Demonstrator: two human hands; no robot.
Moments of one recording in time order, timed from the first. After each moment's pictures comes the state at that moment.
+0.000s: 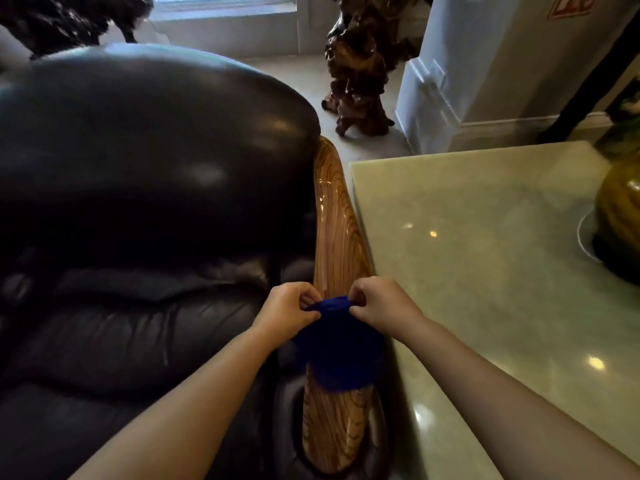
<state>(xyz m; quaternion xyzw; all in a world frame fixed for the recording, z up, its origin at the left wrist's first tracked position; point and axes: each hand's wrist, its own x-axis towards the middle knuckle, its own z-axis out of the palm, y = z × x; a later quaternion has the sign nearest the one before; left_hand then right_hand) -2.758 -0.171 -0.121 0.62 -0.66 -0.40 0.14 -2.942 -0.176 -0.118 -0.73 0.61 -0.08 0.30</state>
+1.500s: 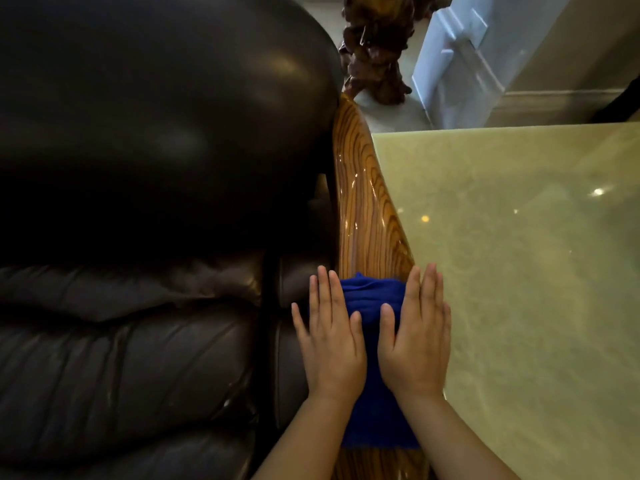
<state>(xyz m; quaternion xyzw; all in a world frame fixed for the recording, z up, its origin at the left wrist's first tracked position) -2.806 -0.230 -0.283 0.70 -0.65 -0.19 0.24 -2.904 -0.231 -0.265 -0.62 0.75 -0.22 0.07</state>
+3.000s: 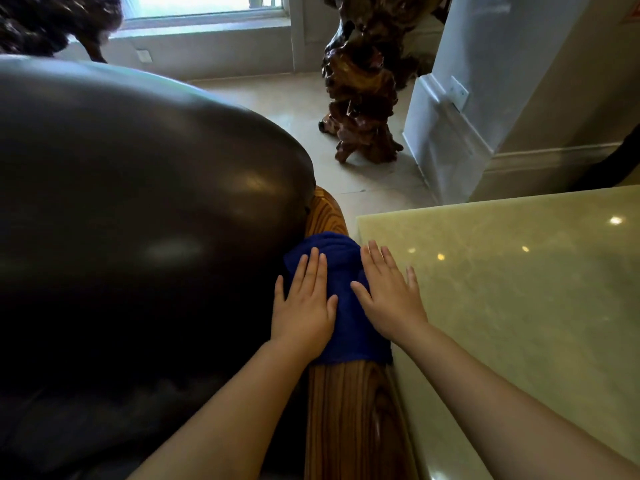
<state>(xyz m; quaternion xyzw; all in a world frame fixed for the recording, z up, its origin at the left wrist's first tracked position) -2.807 -0.470 -0.232 0.64 -0.76 -0.14 0.04 -2.959 -0.484 -0.238 -0.73 0.65 -0.10 0.18</state>
